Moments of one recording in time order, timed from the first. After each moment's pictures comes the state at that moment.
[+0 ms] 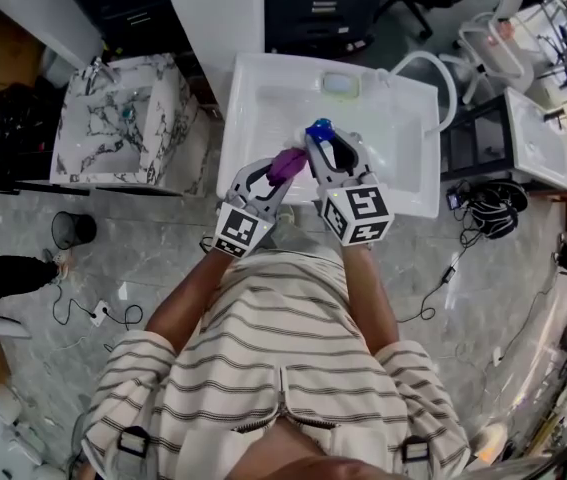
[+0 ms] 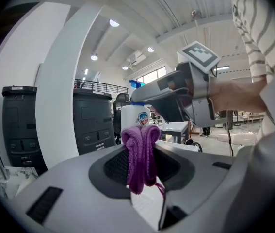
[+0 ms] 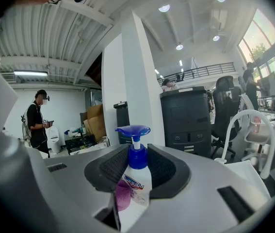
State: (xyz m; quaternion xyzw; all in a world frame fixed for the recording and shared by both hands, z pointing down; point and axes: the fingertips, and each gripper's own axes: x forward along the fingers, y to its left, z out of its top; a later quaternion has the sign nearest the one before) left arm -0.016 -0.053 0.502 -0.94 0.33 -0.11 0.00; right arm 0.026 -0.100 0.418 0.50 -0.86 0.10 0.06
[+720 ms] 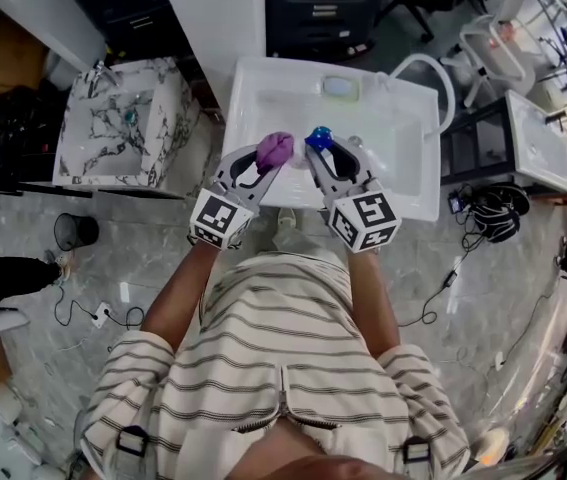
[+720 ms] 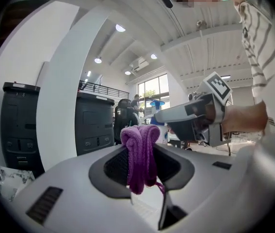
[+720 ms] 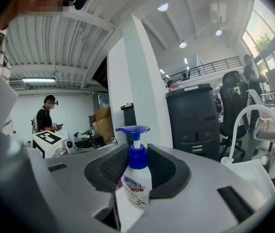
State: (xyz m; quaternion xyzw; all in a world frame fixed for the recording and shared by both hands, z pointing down) left arm -0.037 -0.079 0.460 -0.94 0.33 -0.07 -0.01; right arm 0.030 -0.088 0.419 0.45 -0.88 0.11 0.04
